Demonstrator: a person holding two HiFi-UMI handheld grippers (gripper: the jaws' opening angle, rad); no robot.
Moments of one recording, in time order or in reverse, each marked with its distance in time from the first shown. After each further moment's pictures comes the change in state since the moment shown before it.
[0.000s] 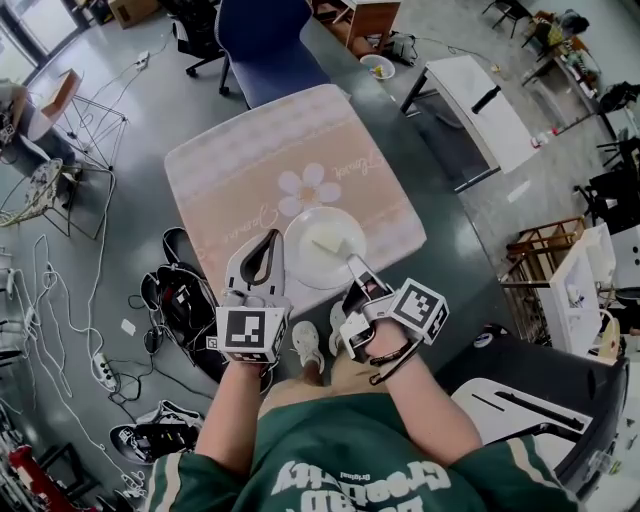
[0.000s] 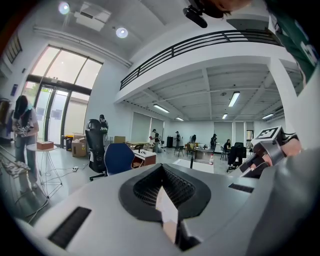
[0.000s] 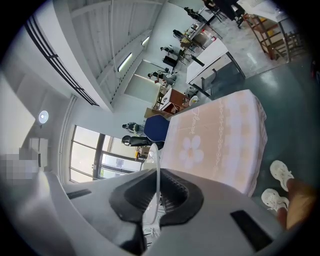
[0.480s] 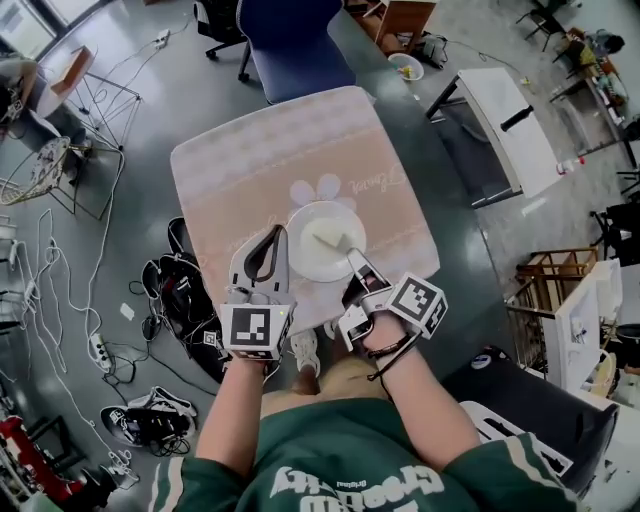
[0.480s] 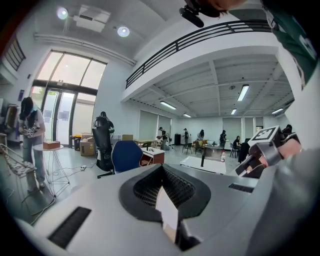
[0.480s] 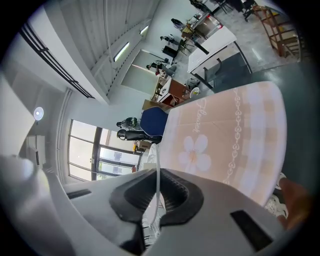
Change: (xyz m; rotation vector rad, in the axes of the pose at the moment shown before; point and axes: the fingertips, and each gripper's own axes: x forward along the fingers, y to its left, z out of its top) left arm 0.058 0.033 -0.018 -0.003 0.032 0.097; right arm 0.082 -0.012 0.030 -0.010 0.096 -0.009
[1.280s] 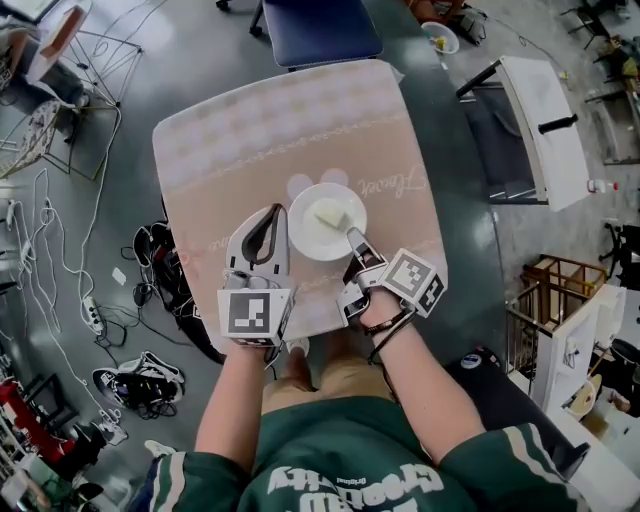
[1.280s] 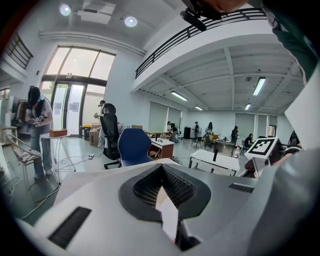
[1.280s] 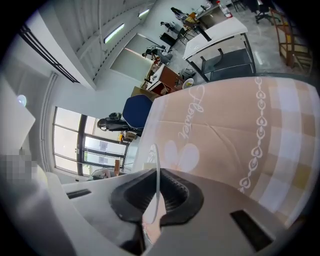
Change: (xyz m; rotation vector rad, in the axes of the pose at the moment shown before) left arm 0.094 0.032 -0.050 -0.076 0.090 0.117; right arm 0.103 -0.076 0.046 -0.029 0.135 -0.155
